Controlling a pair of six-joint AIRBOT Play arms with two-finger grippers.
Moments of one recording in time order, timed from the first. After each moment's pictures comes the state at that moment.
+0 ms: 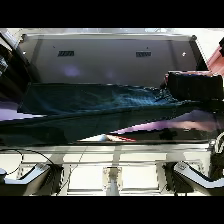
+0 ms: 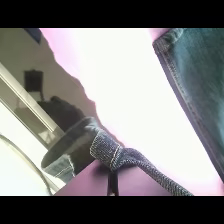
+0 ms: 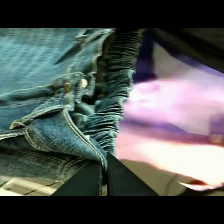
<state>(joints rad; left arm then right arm) 1.21 -1.08 1.07 1.15 -1.25 -1.18 -0.89 -1.15 1.12 -0.93 1.50 0.70</state>
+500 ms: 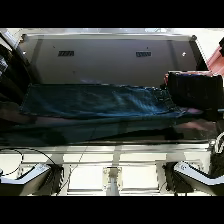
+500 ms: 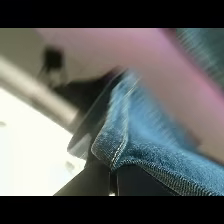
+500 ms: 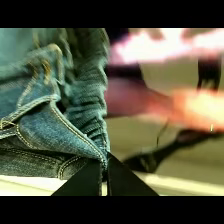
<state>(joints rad) 1.16 -1.12 1.03 1.32 -1.28 -1.07 -0.90 -1.20 1.03 -1.14 1.48 0.72</state>
